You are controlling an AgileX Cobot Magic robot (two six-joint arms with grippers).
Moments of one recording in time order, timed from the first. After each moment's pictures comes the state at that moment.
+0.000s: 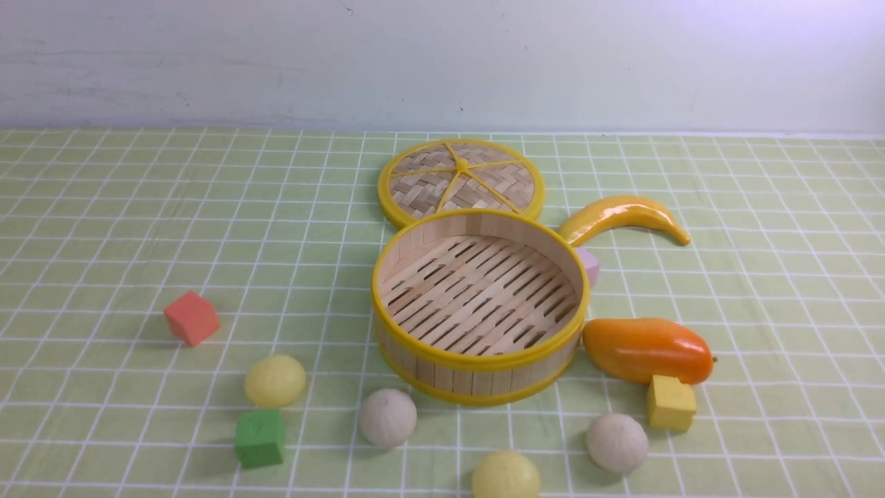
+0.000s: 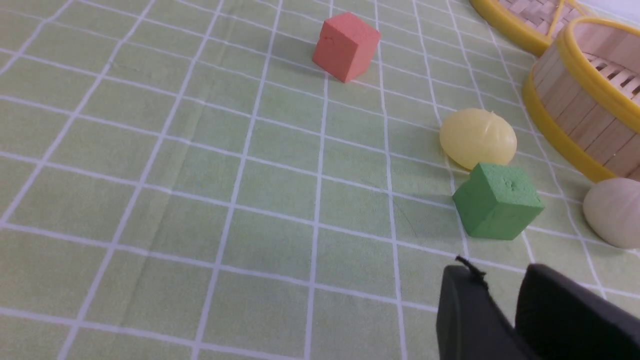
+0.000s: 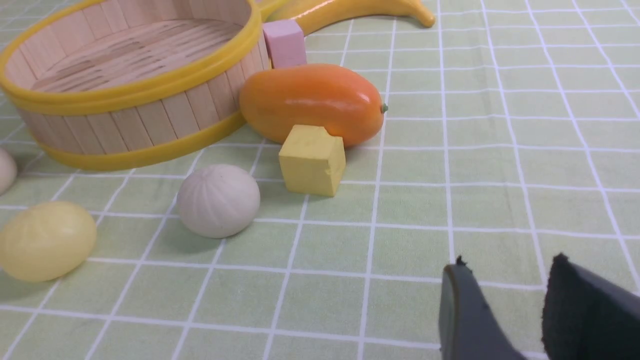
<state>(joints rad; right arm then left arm) 0.14 -0.01 0.02 0.06 0.39 0.05 -0.06 -0.01 0.03 -0.12 0.38 -0.21</state>
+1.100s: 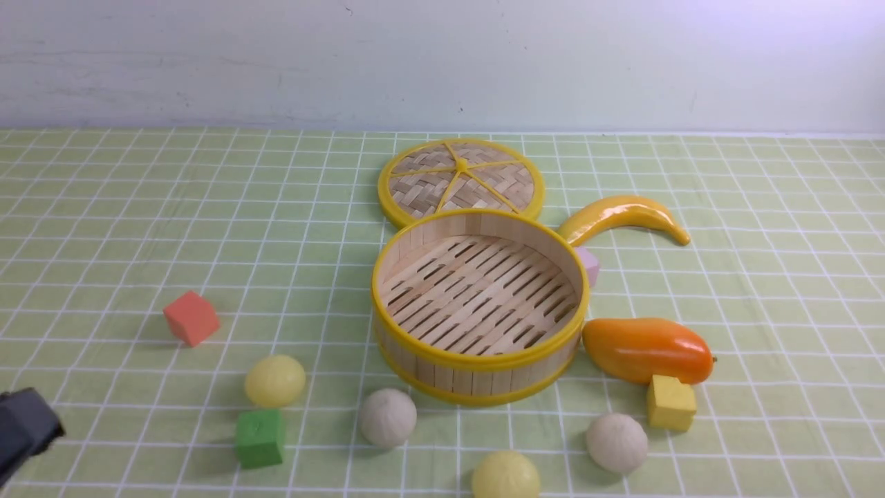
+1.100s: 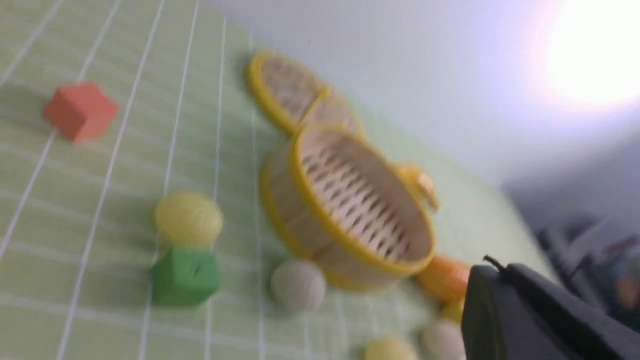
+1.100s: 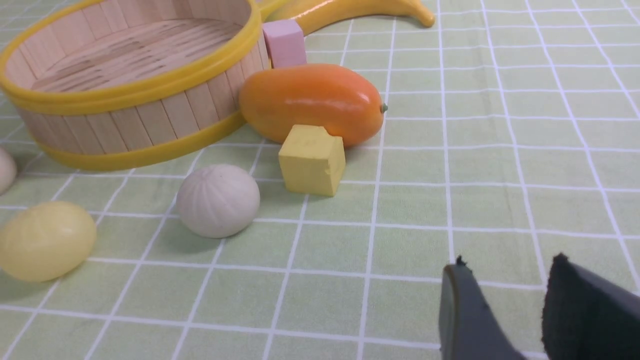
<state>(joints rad) 0.14 -0.01 0.02 0.06 0.39 0.05 -0.06 0.33 -0.47 -0.58 0.60 -0.14</state>
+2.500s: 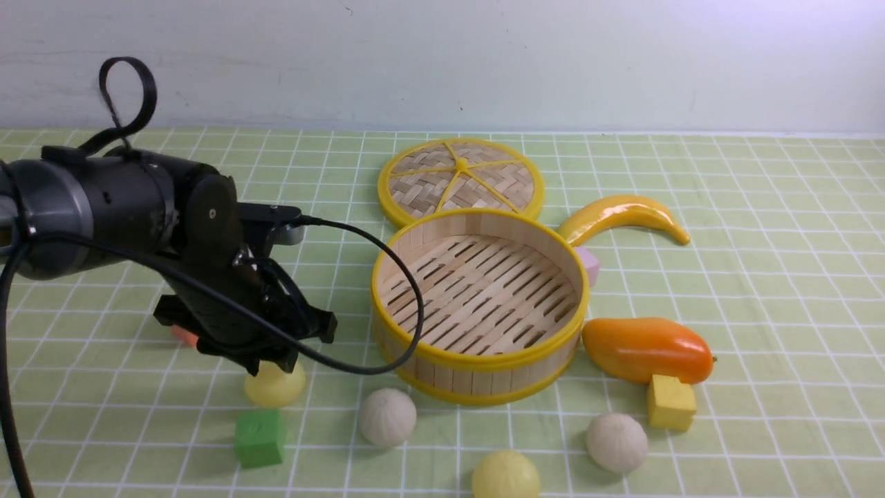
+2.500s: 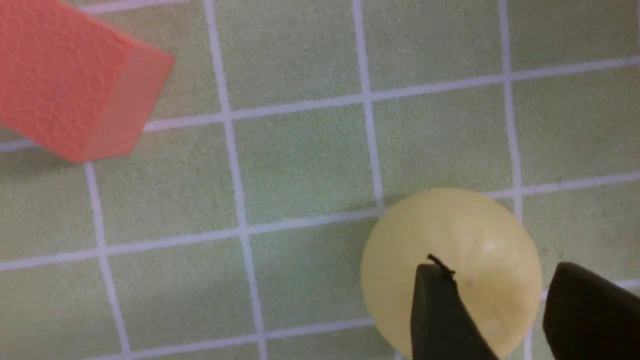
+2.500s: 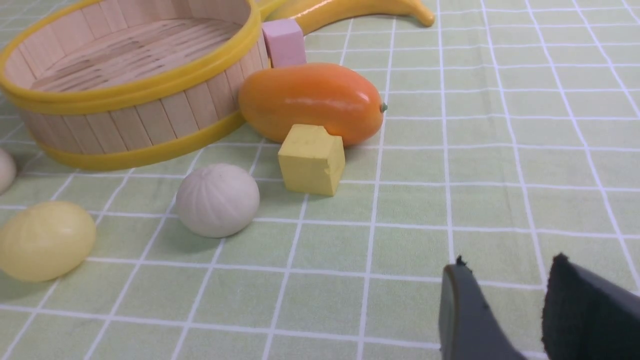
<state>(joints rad) 0.14 -0.01 0.02 0.06 0.39 0.05 -0.31 1.80 -1.19 0.02 0.68 -0.17</state>
